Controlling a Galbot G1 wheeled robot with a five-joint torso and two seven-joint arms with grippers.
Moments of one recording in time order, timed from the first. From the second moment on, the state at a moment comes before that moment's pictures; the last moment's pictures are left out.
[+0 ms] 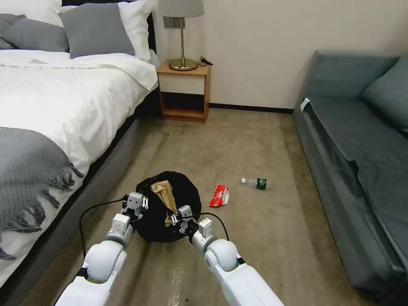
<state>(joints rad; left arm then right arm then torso) 1.29 -1.18 -0.44 -1.81 -0.07 0.13 0.01 -1.04 1.54 -0.03 1.41 0.20 -0.09 -0.21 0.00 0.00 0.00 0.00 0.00</state>
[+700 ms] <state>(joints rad) 1.32 -1.18 -0.51 -1.79 -0.10 0.12 0.01 -1.07 1.54 0.05 1.46 0.30 -0.05 -0.20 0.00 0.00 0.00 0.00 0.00</state>
